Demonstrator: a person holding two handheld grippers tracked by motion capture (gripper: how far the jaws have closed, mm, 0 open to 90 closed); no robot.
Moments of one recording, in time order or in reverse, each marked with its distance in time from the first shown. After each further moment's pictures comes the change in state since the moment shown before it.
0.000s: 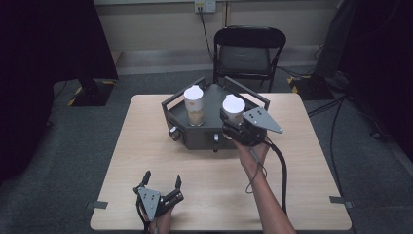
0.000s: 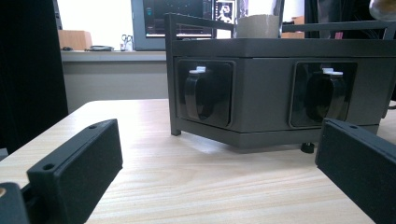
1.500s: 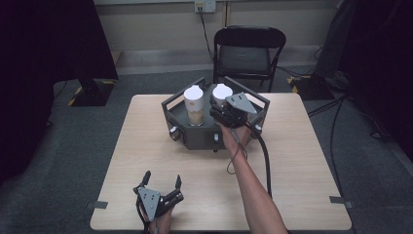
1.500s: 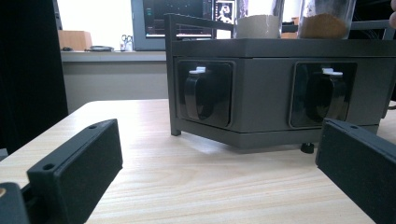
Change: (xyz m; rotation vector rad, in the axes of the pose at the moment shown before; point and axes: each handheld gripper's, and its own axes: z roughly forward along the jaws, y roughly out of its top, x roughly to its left) left arm 0.000 0.000 0.000 -0.001 -0.001 0.000; right arm 0.016 -0.019 0.083 0.028 -0.099 0.023
